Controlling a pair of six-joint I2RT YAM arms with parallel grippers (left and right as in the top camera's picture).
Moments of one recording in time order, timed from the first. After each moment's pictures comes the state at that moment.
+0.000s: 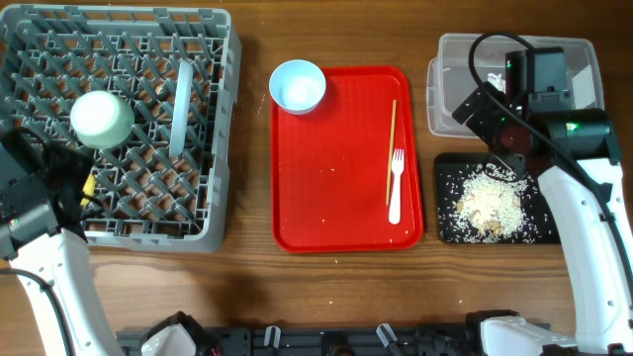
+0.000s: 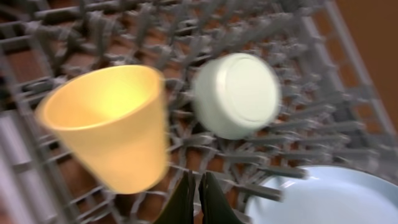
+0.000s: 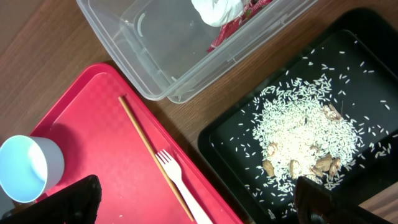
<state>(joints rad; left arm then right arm) 0.57 1.19 0.98 -0.61 0.00 -0.61 0.08 1.38 1.39 -1.10 0.15 0.79</state>
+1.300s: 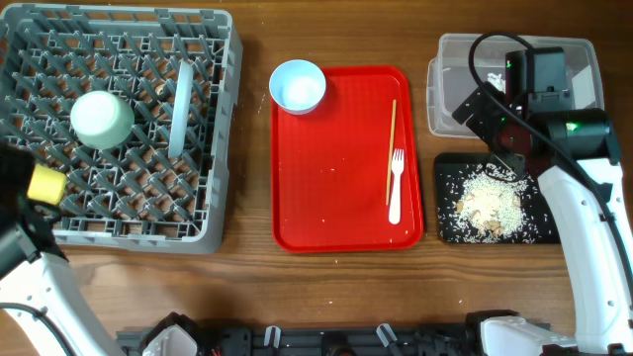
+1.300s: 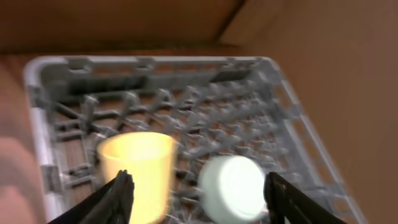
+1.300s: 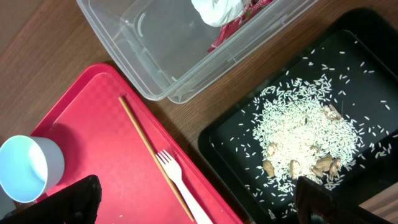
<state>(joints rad) 0.77 1.13 1.01 -0.42 -0.01 -0.56 0.08 1.38 1.39 -1.10 0.15 0.79</state>
